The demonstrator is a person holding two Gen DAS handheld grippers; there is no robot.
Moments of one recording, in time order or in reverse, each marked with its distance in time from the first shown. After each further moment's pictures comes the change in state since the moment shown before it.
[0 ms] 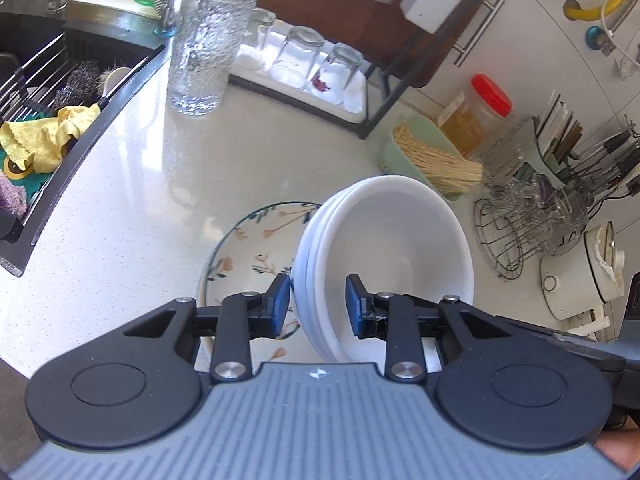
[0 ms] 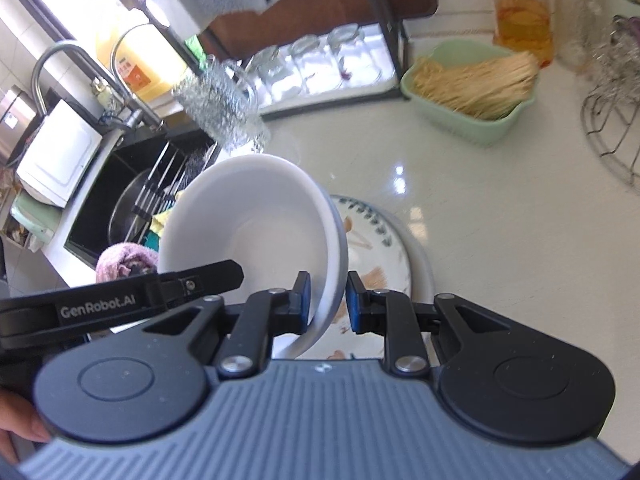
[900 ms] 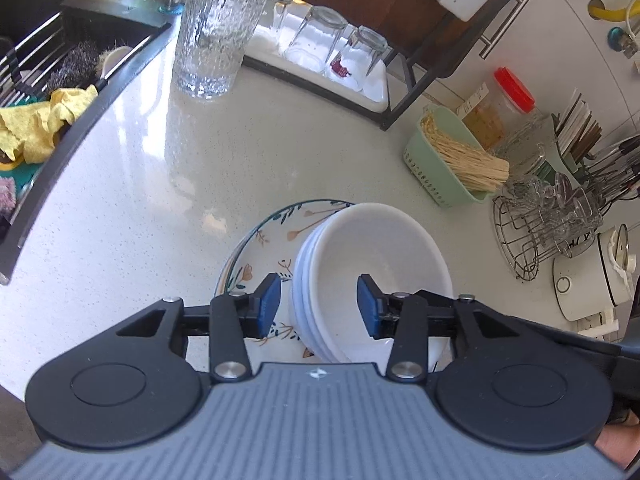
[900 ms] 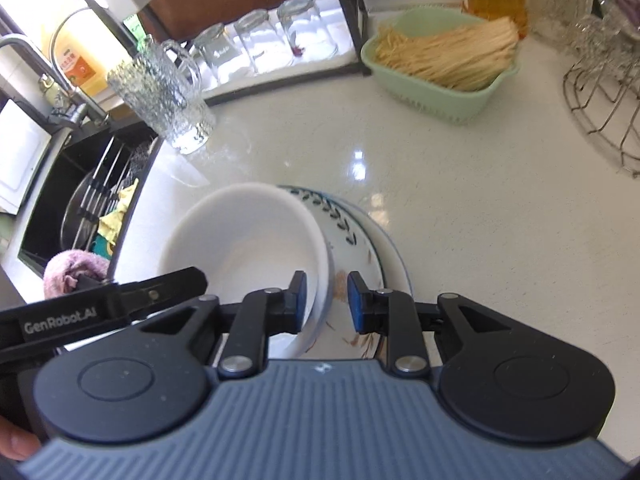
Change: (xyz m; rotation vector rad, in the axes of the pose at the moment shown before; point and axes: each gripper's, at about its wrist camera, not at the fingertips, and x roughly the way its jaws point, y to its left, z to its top) left arm 0.028 0.019 0.008 -0.005 0.032 -0.006; right arm 0.021 -0.009 0.007 0.064 0.008 -0.137
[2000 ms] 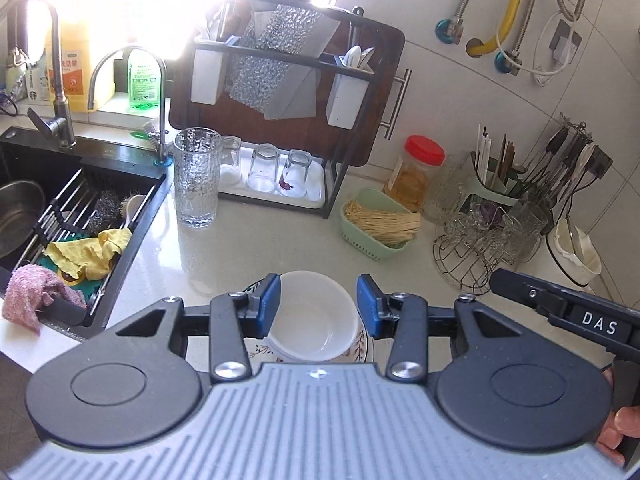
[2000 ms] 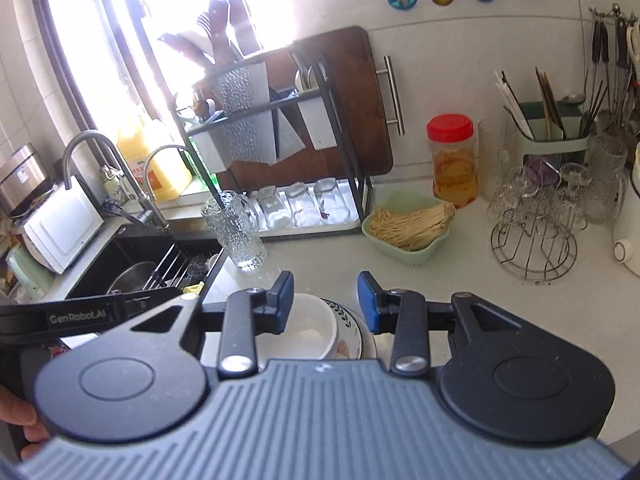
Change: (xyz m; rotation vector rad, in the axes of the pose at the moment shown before) left arm -0.182 -0.084 -0.044 0.235 -0.284 0.054; right arm -0.199 0.005 -0.040 -0.092 -0.431 0.048
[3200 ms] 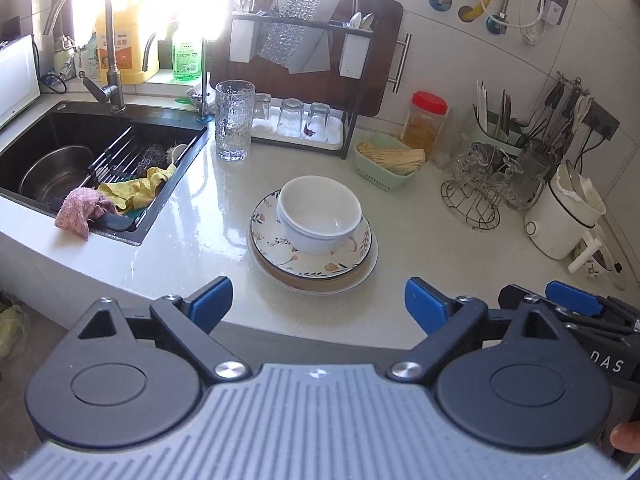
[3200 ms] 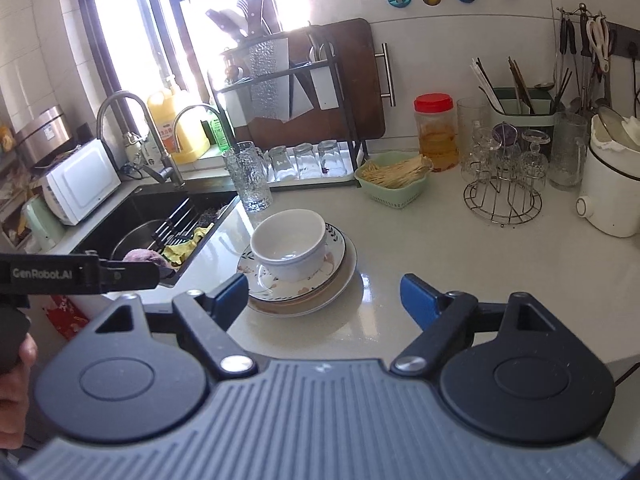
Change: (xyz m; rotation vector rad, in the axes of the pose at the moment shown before) left arm -0.091 -0.041 -0.128 0.002 0.035 0.119; right arm -0.094 -0.012 -0.106 -0.075 -0.007 -0.009
